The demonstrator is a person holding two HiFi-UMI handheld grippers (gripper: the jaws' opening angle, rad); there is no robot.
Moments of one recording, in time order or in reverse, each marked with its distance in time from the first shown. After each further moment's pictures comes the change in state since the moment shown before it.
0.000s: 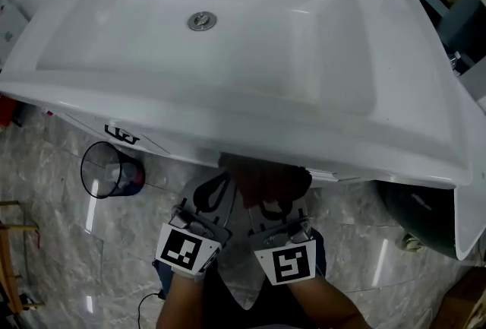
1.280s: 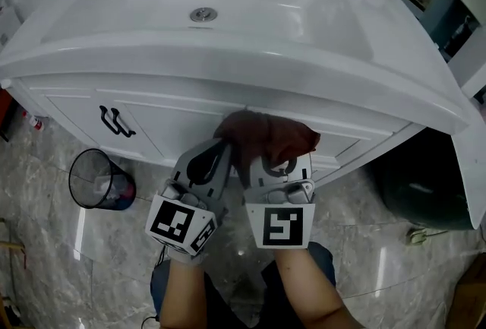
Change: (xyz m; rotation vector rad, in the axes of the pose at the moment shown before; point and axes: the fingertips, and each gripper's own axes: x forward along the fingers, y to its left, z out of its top) left arm -0.010 0.025 -0.007 0.007 -0.119 -0.036; right arm 0.024 -0.010 0.001 -0.221 -0.019 -0.232
